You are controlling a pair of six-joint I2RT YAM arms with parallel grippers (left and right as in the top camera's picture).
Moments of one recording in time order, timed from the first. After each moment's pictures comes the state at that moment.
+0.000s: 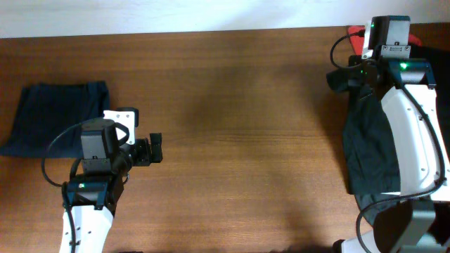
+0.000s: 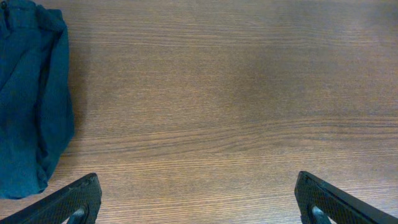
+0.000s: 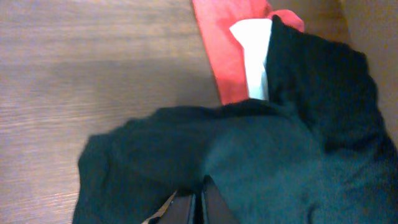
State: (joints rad) left arm 0.01 1.05 0.80 -0.54 0.13 -0.02; right arm -0.08 1.67 1.65 -0.87 0.23 -0.07
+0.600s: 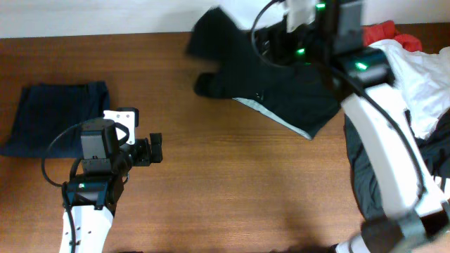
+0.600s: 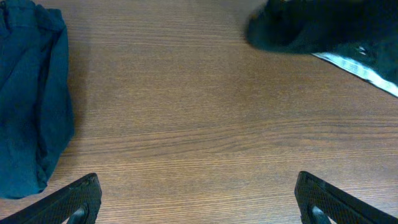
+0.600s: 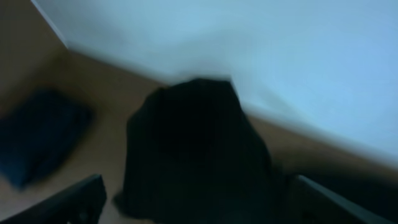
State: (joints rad) left arm 0.01 1.05 0.80 -0.54 0.13 -0.02; right arm 0.26 1.71 1.87 -0.71 -0.29 -0.03
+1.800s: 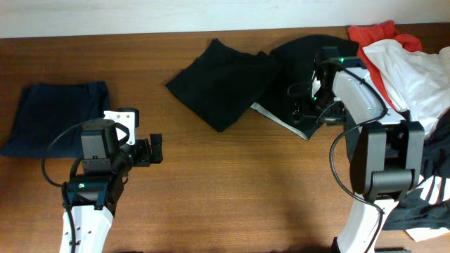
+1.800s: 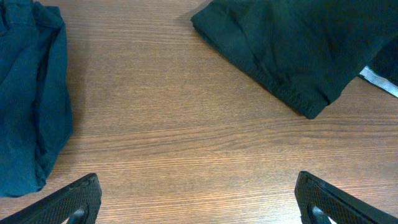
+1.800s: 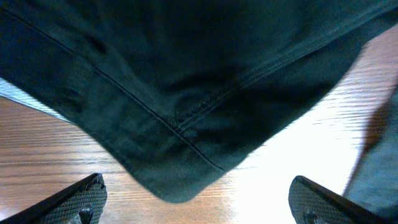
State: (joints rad) left arm 0.01 1.05 0.80 -0.54 0.13 -0.02; right arm 0.02 2.08 1.59 -1.10 -0.04 0.15
